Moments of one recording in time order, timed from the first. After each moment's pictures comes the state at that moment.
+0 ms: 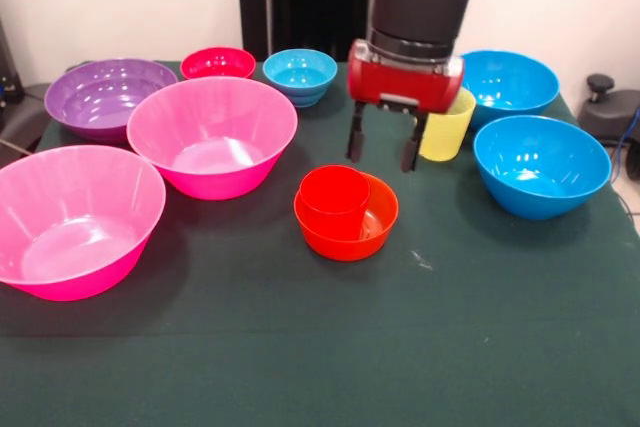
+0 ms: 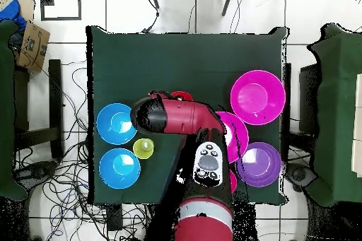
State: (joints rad) arm -0.07 -0.60 -0.10 1.62 -0.03 0.34 1.84
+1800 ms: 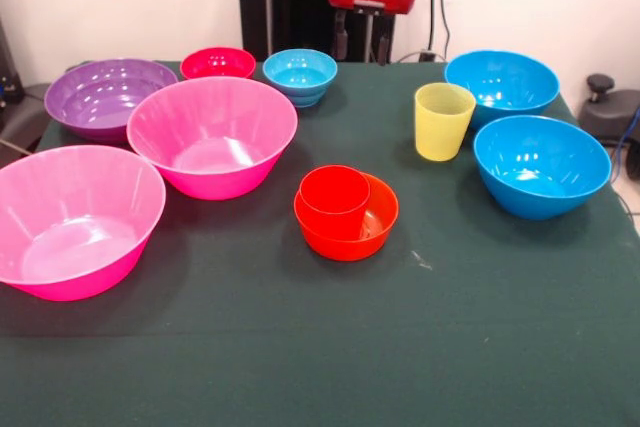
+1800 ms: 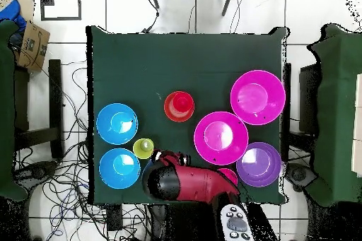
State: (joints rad) arm -0.25 -0.80 0.01 2.16 -0.13 0.13 1.84
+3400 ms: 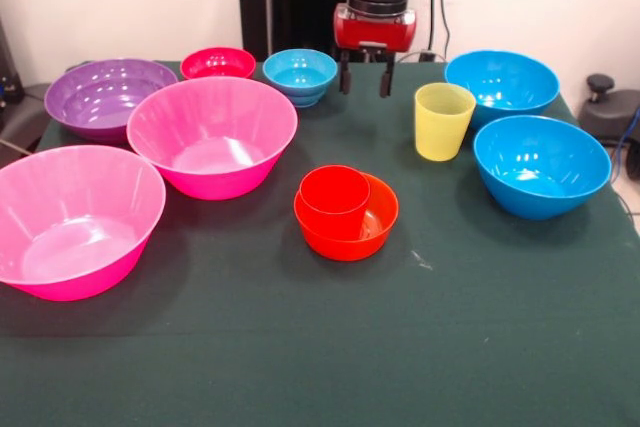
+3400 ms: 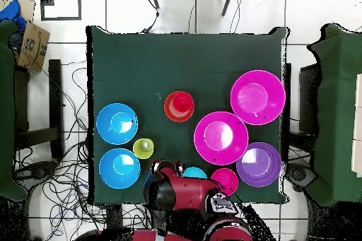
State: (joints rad) arm -0.22 -0.57 -0.04 2.17 -0.20 -0.15 1.84
